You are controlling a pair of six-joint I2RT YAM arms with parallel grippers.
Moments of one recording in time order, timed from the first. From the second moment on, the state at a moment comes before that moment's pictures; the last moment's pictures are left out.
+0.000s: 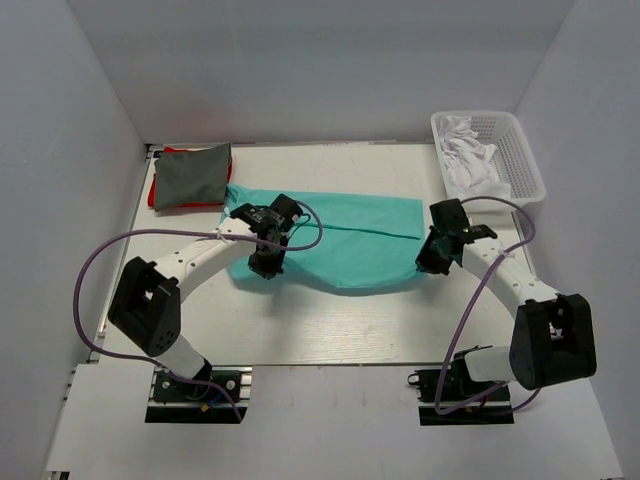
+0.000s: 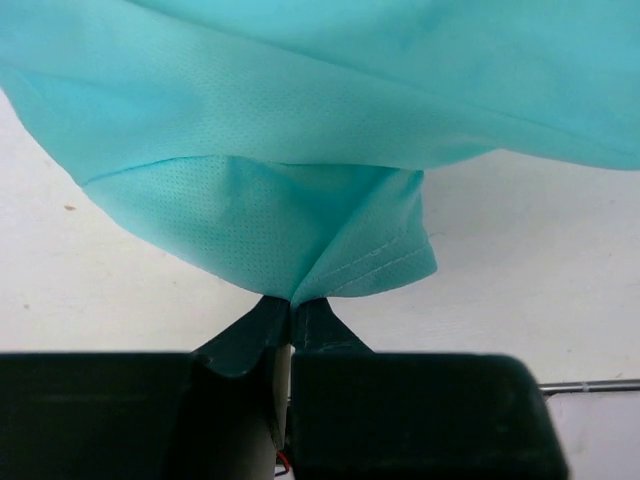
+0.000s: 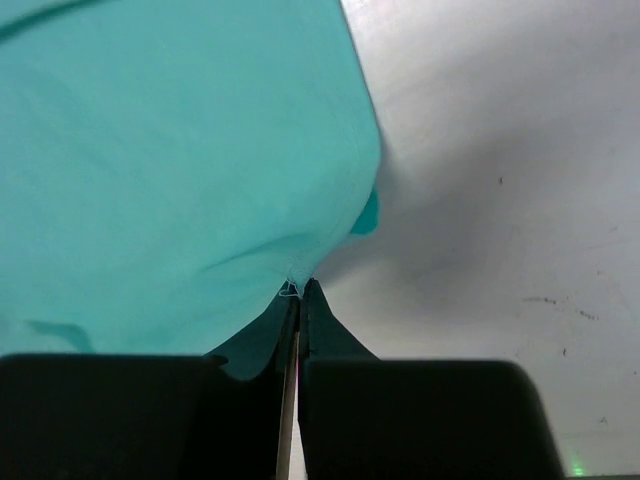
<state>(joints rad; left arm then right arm) -0.65 1.58 1.21 -0.98 -0.20 -0.36 0.25 1.33 0.84 -0.65 0.05 0.69</state>
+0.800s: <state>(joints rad) -0.52 1.83 1.48 -0.90 -0.30 -0.11 0.19 1.60 1.17 -0.69 0.10 0.63</state>
